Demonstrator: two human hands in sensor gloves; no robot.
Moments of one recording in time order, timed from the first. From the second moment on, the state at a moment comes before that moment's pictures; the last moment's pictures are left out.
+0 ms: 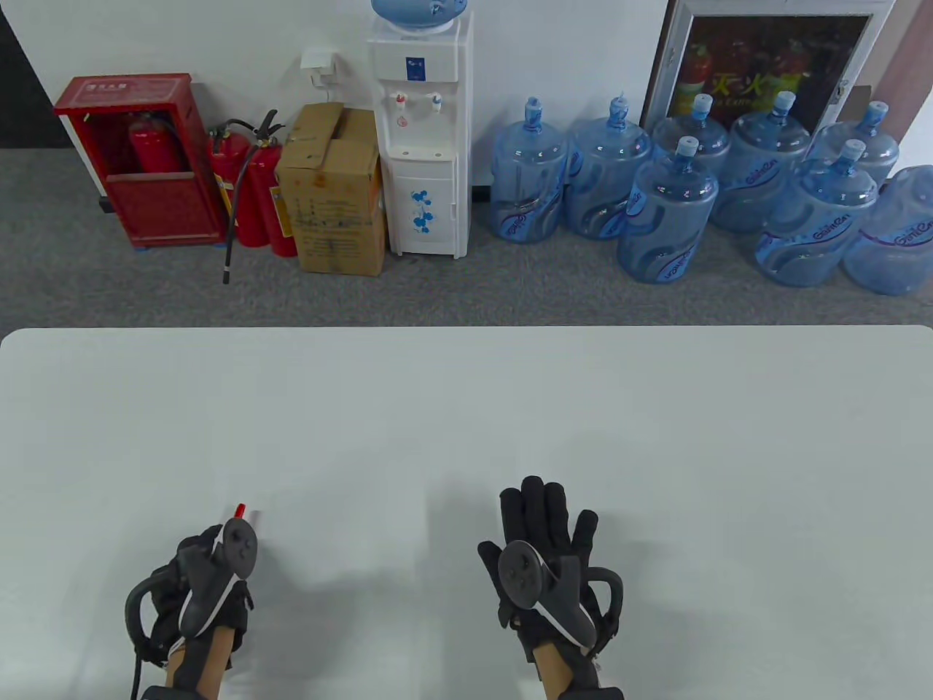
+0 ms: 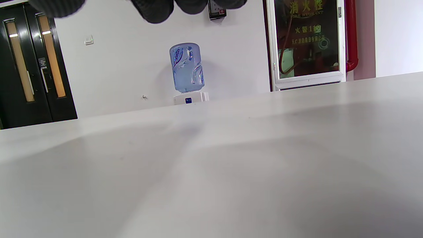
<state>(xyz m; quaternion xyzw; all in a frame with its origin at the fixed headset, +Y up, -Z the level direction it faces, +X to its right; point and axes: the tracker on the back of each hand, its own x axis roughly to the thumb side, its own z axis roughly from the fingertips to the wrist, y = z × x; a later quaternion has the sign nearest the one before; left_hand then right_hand) -0.324 -0.748 -0.301 0.02 0.22 -0.10 0.97 0.066 -0.750 -0.289 0.00 -0.07 0.99 0.09</state>
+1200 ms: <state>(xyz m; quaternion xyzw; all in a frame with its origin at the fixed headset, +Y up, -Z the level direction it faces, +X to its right) -0.323 -0.743 -0.300 -0.06 0.24 -0.15 0.96 0.062 -0.749 -0.288 0.00 -0.06 1.00 0.08</state>
